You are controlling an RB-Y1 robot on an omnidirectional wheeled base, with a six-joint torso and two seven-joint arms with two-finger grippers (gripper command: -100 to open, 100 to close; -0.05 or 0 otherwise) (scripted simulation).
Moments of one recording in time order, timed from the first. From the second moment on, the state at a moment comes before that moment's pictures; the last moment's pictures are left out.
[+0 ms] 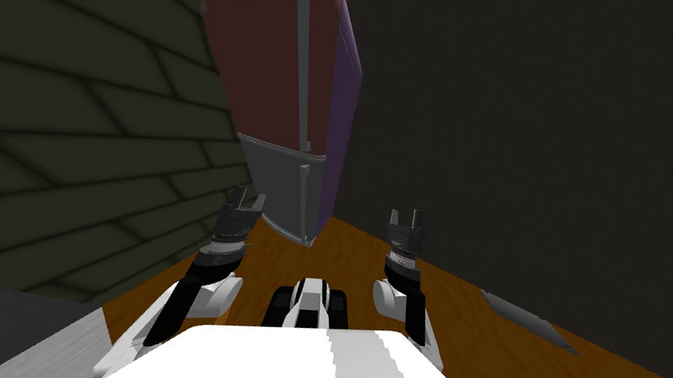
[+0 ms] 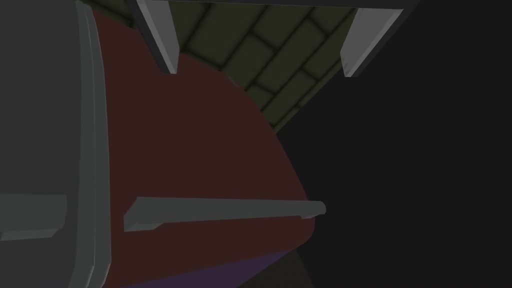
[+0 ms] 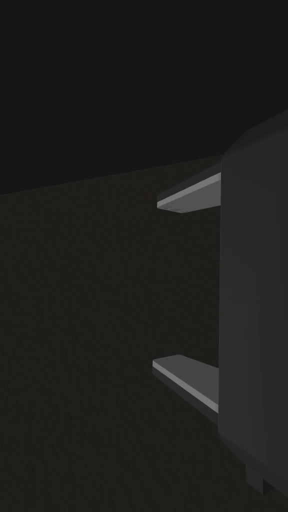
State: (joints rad) left arm 0.48 0.14 -0.05 -2.20 -0.01 -0.60 0.06; right arm 0.46 0.02 -0.01 -2.24 -0.05 -0.54 -0.15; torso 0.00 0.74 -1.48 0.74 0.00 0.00
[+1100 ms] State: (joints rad) left arm 0.38 0.43 -0.04 -2.01 -0.02 -0.59 0.22; right arm 0.46 0.02 -0.01 -2.24 -0.05 -0.54 -0.15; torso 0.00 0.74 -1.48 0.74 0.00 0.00
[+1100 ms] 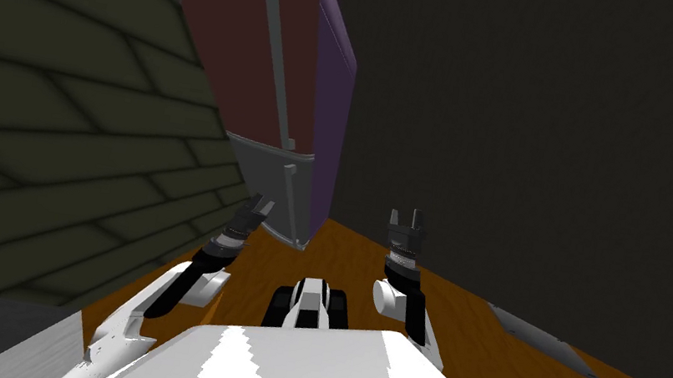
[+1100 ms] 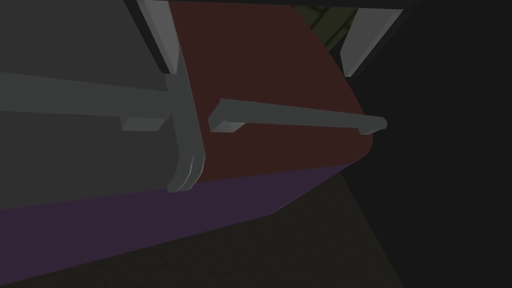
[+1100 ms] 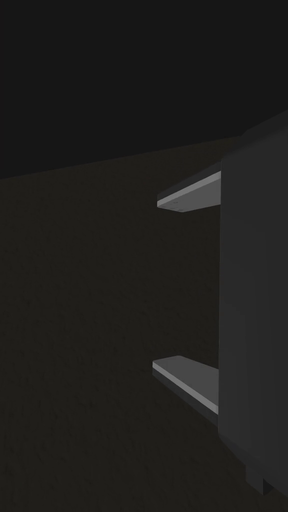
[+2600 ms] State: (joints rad) left arm 0.23 0.83 -0.03 -1.74 -0.03 -0.57 0.45; right arm 0.46 0.02 -0.01 -2.24 -0.05 -0.54 -0.15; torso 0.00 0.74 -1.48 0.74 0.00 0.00
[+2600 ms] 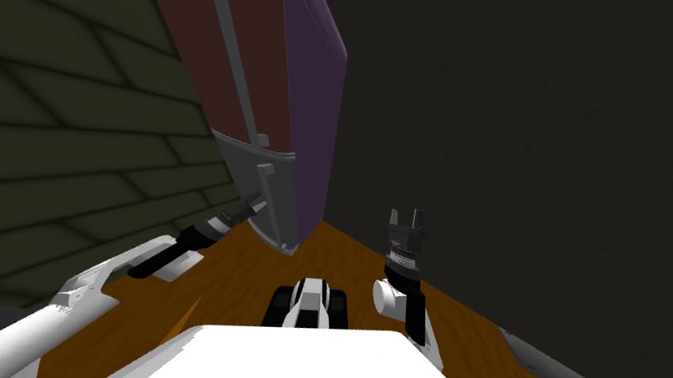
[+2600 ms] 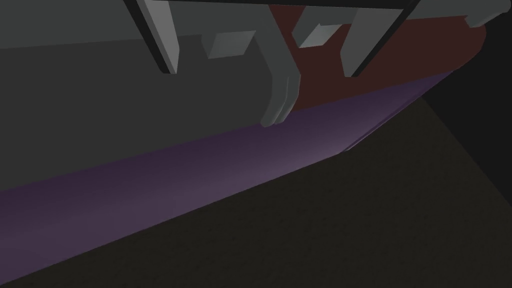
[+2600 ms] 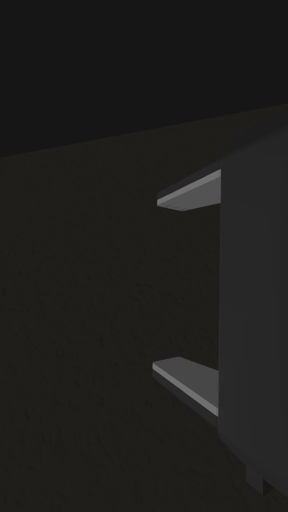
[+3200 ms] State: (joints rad) left arm 0.18 0.98 -0.03 -1.61 -0.03 -0.56 0.53; right arm 0.46 0.02 -0.01 -2.24 -0.05 -0.54 -0.15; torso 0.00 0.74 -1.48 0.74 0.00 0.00
